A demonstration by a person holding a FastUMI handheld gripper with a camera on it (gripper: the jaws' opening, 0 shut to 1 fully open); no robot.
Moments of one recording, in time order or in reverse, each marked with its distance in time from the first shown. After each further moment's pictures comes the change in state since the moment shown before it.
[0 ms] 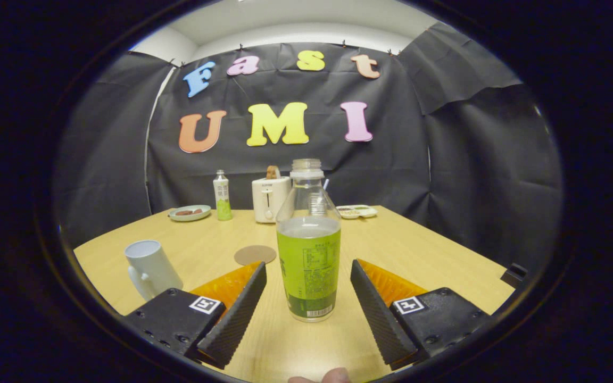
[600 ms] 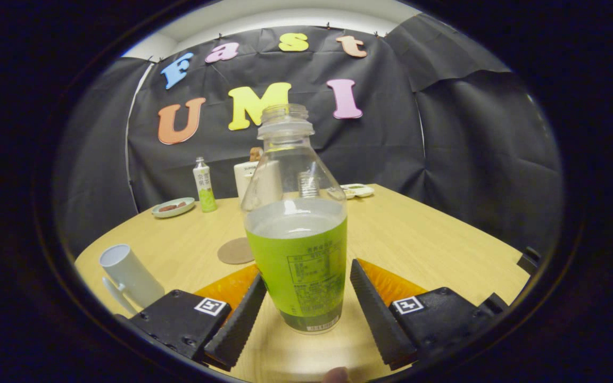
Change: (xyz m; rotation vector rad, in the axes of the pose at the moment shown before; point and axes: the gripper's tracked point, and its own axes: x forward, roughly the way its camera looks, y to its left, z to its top) arm 0.046 0.002 -0.007 0.080 0.090 -0.030
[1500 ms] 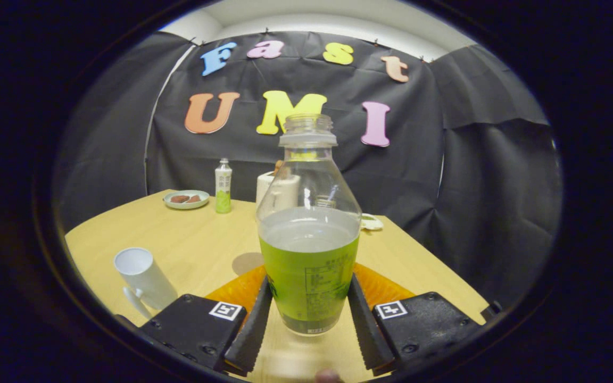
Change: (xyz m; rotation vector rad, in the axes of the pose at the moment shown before) arm -0.030 0.044 0.066 -0.304 -0.047 0.019
